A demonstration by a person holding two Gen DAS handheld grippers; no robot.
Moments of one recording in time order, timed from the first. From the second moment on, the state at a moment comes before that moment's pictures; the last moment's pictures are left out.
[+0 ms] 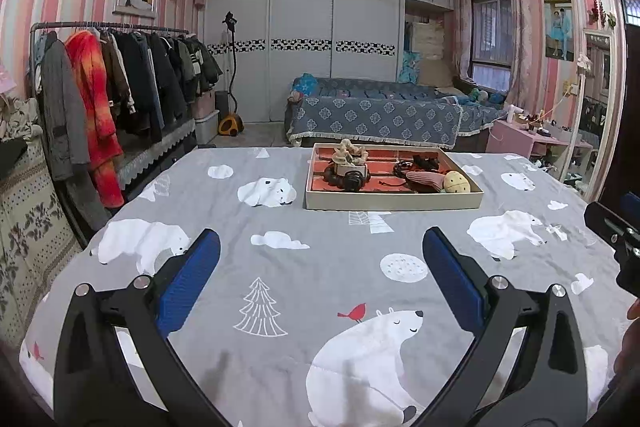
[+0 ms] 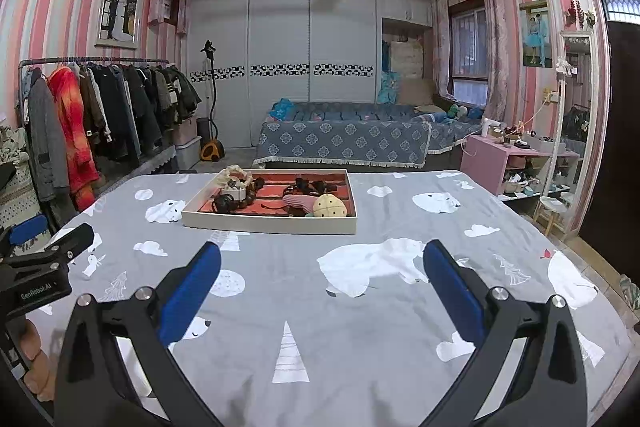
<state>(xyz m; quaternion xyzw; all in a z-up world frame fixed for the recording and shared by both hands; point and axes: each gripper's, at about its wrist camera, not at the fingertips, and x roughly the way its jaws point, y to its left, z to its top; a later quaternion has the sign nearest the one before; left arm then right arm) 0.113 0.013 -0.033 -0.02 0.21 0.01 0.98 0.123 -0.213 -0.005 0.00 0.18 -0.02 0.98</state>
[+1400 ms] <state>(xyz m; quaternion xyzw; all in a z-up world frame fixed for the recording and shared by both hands) 0.101 0.004 -0.027 0.01 0.18 0.01 0.98 0.116 -0.212 -0.007 0.00 0.17 -0.03 0.98</state>
